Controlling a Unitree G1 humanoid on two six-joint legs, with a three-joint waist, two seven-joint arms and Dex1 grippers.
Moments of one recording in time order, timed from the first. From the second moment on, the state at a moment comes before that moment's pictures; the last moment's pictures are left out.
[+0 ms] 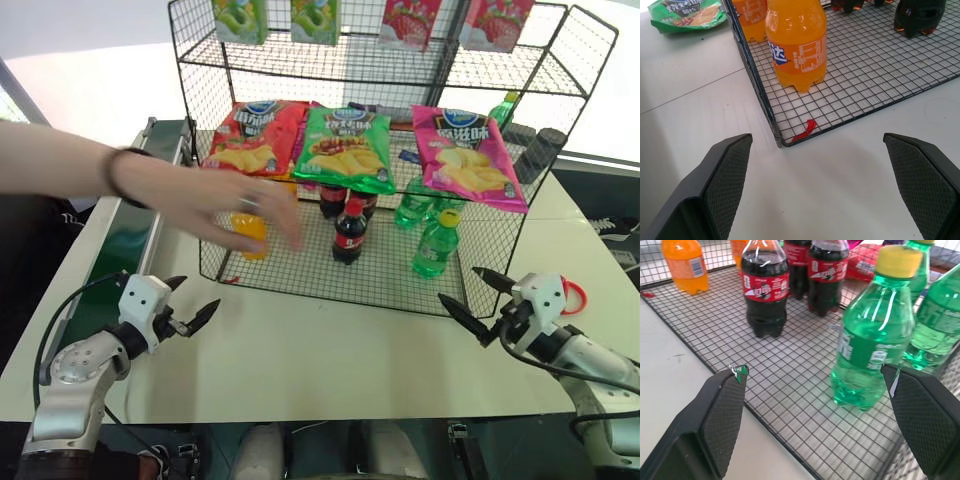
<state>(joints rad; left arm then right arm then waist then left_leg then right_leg) 0.10 0.60 0.22 -0.04 -0.31 0.12 -0.71 0.17 -0.59 -0.29 -0.22 0.40 0.13 0.75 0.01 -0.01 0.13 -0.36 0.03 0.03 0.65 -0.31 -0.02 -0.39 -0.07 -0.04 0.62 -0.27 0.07</state>
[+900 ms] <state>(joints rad) 0.06 0.57 0.21 -0.09 -0.31 0.11 -0.71 0.15 -0.56 -0.28 -0.21 0.37 0.09 0.72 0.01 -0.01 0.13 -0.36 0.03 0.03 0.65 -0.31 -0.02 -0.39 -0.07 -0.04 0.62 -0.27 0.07</state>
